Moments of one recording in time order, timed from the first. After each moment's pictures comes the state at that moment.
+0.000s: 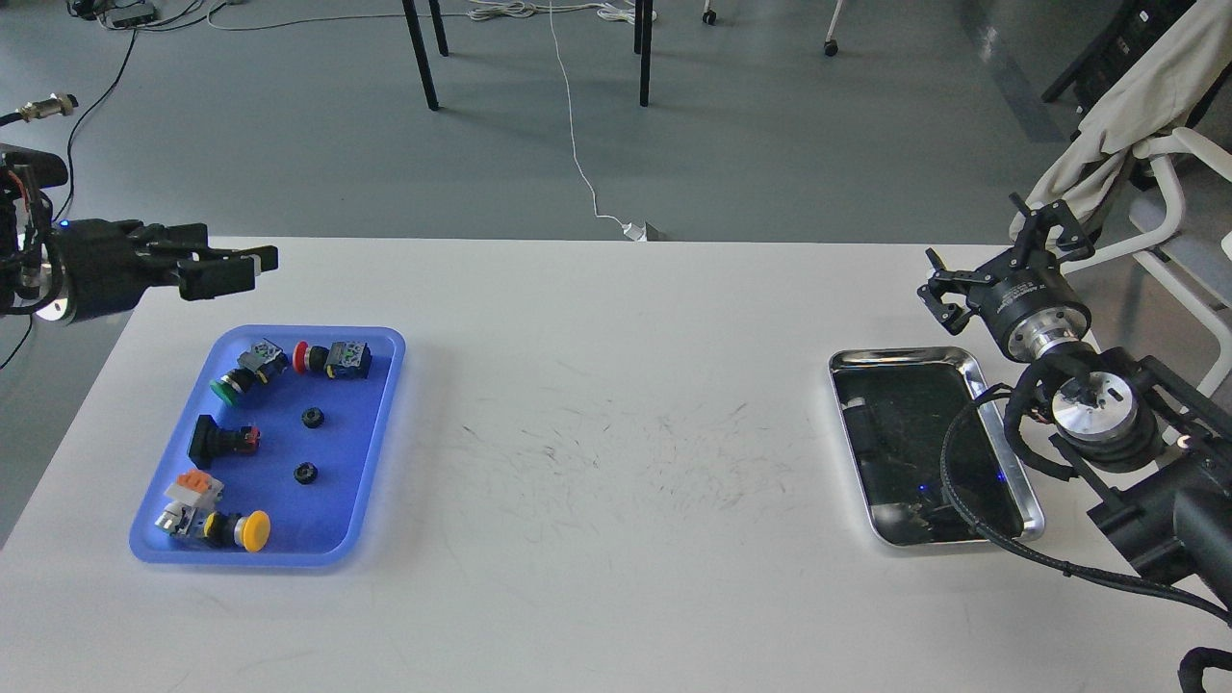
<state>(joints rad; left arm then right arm) -0.91 0.98 -0.30 -1.05 1.67 -0.22 -0.49 0.55 -0.38 0.93 0.85 0.15 0.11 0.18</state>
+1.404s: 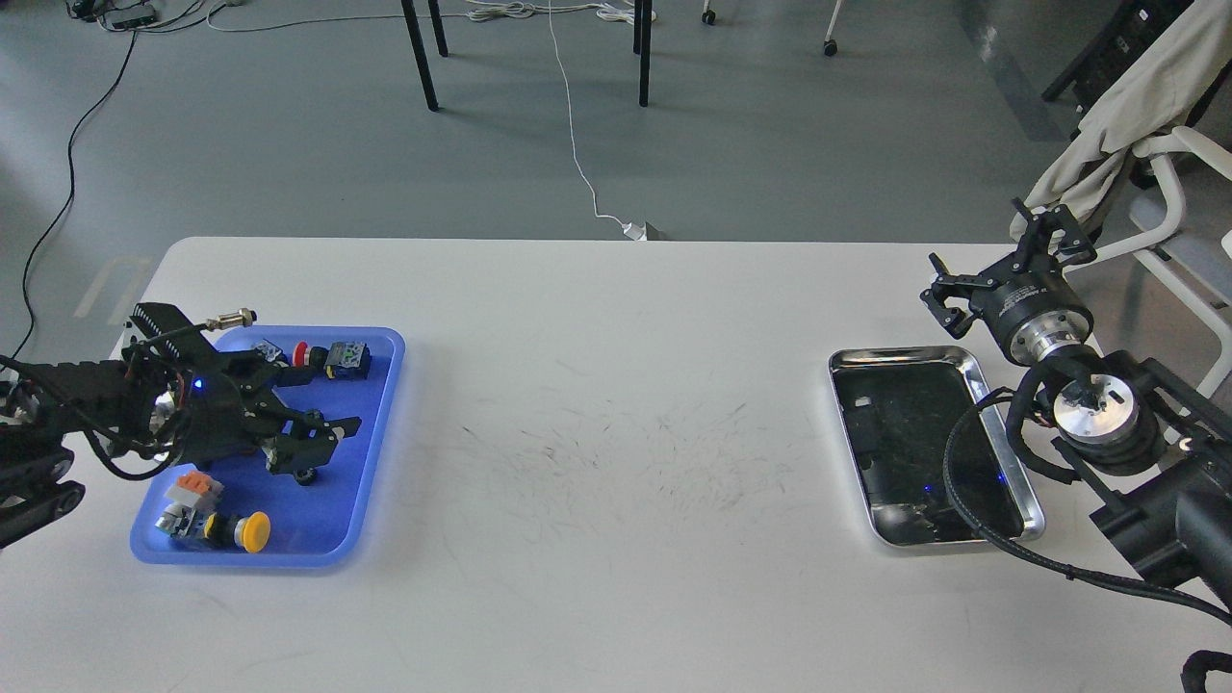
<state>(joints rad) -0.80 0.81 -0.06 -1.00 1.88 0.09 -0.49 0.55 -0.38 0.92 0.85 0.15 0.10 0.18</state>
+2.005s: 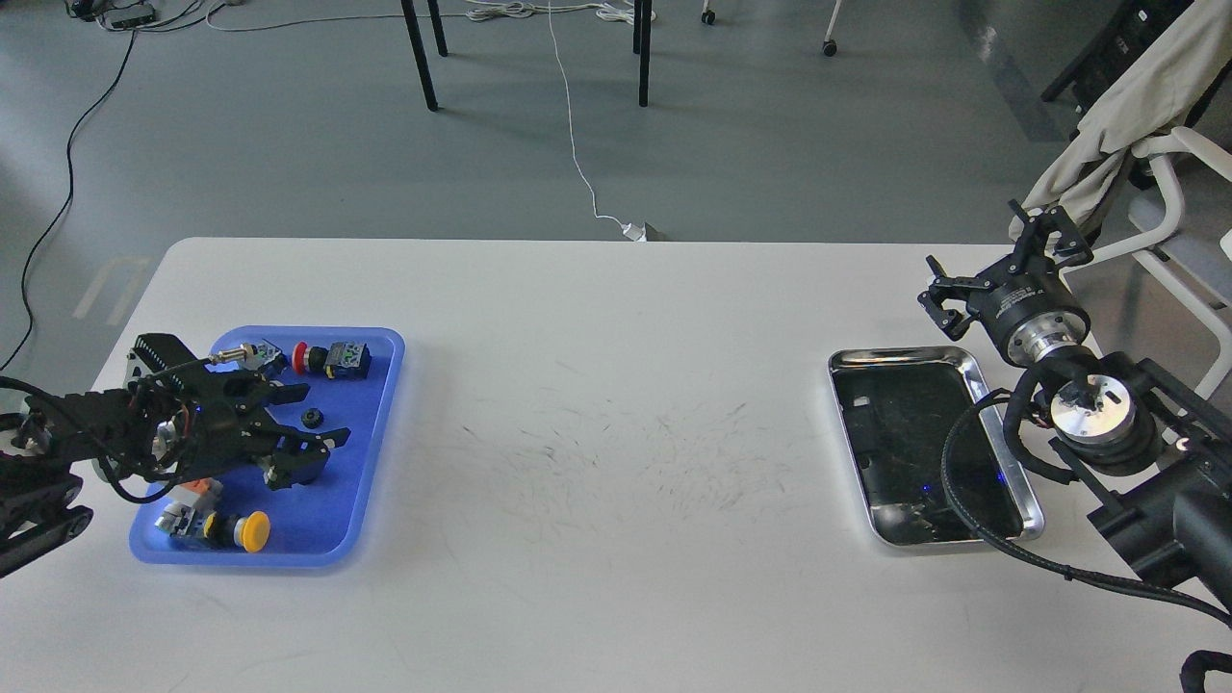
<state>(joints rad) -0.77 0.75 0.02 -0.87 1.86 0.21 -0.49 0.55 -0.38 0.92 0.85 0.15 0.09 0.18</state>
